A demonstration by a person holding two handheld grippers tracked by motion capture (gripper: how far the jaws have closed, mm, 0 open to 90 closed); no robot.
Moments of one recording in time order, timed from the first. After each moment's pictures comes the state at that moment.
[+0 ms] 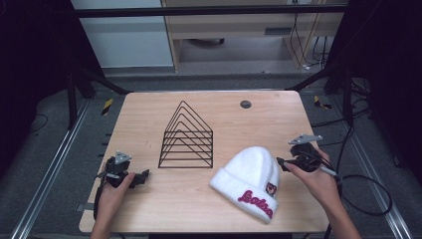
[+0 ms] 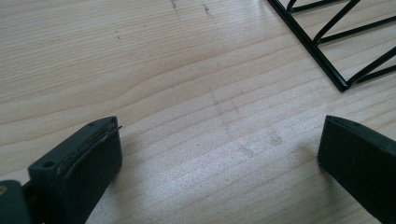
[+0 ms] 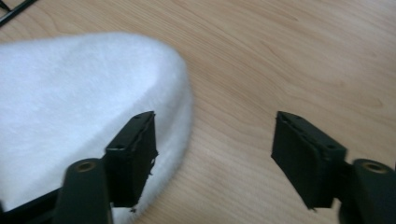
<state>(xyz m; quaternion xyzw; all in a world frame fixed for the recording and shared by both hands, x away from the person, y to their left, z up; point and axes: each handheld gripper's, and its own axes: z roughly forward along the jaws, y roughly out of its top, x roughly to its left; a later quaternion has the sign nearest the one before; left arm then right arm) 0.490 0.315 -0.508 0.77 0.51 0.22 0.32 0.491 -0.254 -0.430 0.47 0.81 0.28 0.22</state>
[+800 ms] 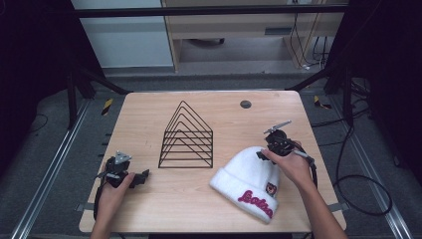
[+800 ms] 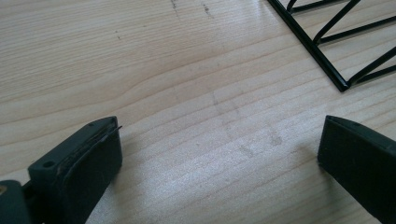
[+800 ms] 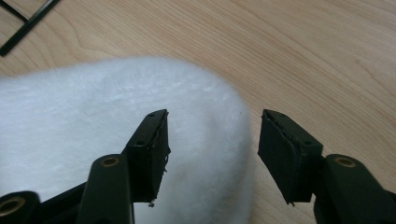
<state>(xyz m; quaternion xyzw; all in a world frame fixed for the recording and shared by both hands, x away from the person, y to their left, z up) 0.490 0.315 -0.508 0.77 0.51 0.22 0.32 0.550 -0.205 -0.451 0.47 0.84 0.26 0.12</state>
